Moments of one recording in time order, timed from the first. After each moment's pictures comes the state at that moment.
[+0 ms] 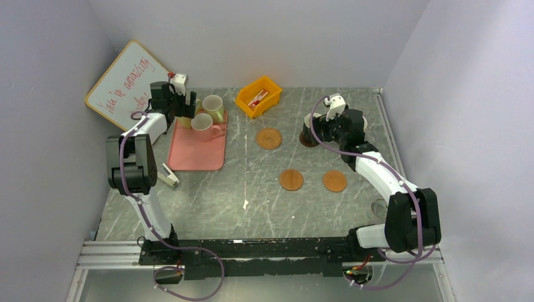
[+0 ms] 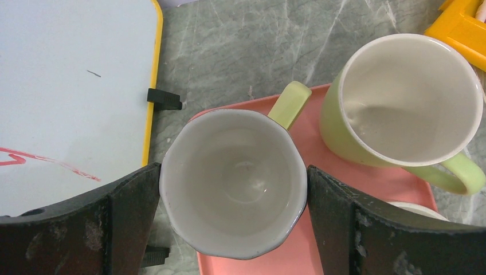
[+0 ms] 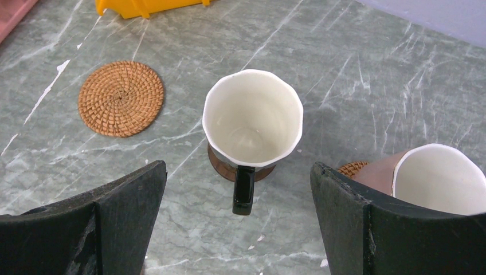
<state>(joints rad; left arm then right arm) 0.06 1.91 1.36 0.04 0.18 0.20 0.18 1.34 0.83 0.13 -0.16 -0.13</state>
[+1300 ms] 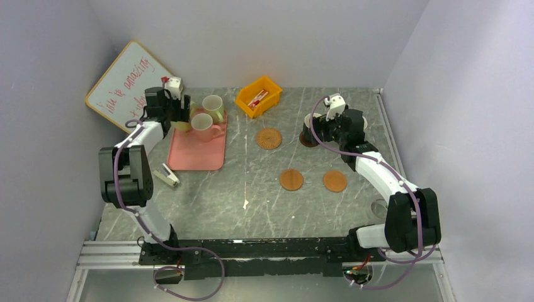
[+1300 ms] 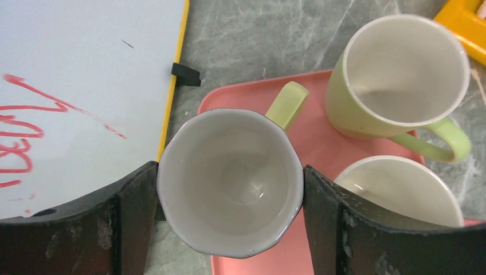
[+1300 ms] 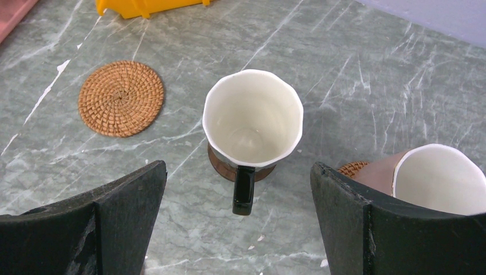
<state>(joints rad) 0.07 1.77 1.21 0.08 0.14 0.18 0.18 1.34 0.83 0.13 -0.16 -0.13</state>
